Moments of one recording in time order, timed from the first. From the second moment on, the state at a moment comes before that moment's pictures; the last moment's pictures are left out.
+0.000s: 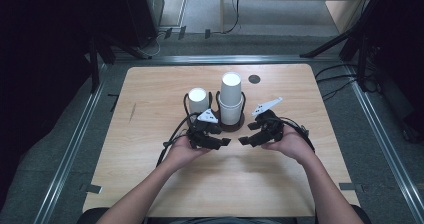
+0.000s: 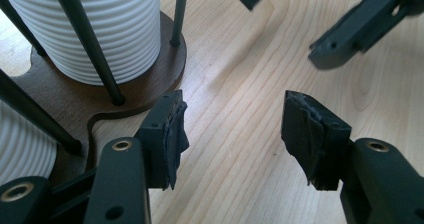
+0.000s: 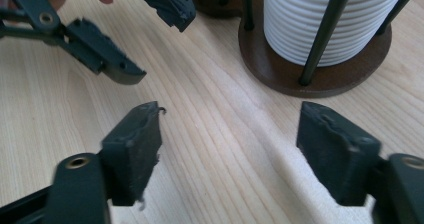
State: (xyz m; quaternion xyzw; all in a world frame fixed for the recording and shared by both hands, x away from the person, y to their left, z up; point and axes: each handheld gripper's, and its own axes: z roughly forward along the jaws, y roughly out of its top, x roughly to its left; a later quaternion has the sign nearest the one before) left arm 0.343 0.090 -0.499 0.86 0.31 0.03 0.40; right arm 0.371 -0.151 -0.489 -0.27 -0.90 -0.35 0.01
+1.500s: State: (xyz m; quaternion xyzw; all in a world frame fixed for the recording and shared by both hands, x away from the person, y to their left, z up) left arm 0.382 0.082 -0.457 0.86 0.31 0.04 0.40; right arm 0.371 -0.174 -0.441 -0.28 -0.88 -0.39 -0.02
